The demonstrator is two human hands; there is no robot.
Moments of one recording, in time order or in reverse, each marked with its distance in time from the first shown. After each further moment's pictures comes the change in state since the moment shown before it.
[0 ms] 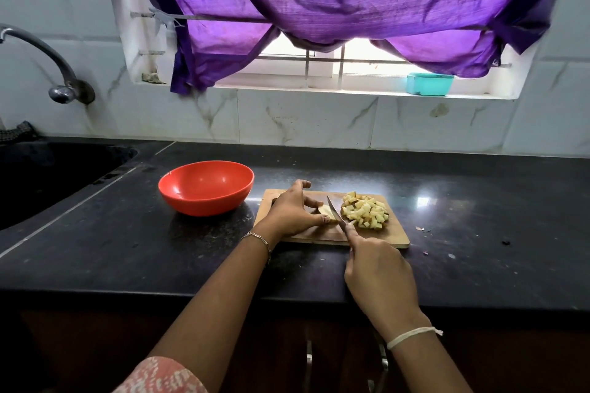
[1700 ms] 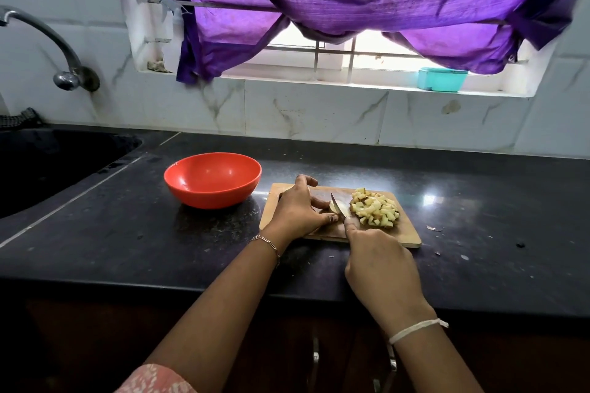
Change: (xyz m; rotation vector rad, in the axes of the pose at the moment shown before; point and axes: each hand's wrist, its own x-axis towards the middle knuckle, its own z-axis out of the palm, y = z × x) left_hand -0.010 -0.001 0.004 -0.052 0.109 0.005; right_hand 0.003 -0.018 -0.015 -0.147 -0.048 -0.126
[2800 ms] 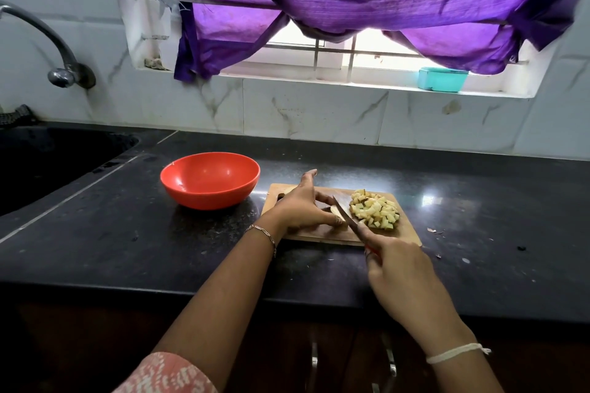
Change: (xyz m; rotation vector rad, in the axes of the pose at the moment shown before) left_hand 0.014 0.004 -0.009 -0.065 -0.294 -0.024; right_hand -0.011 0.019 -0.011 0.302 -0.039 0.117
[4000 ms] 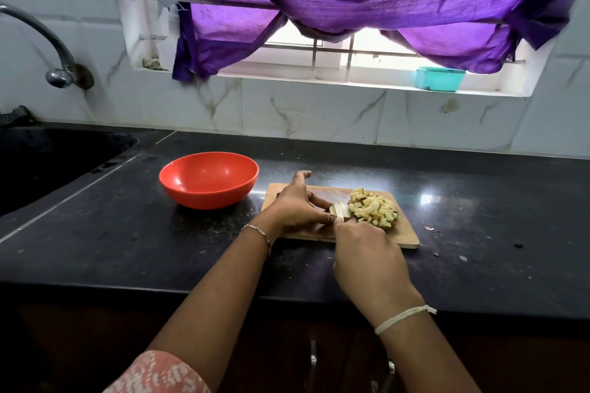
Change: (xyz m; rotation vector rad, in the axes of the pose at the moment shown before) left_hand -0.002 -0.006 0.000 -0.113 0.072 -0.012; right_hand 0.013 -0.038 0.006 -0.306 -0.015 -0.121
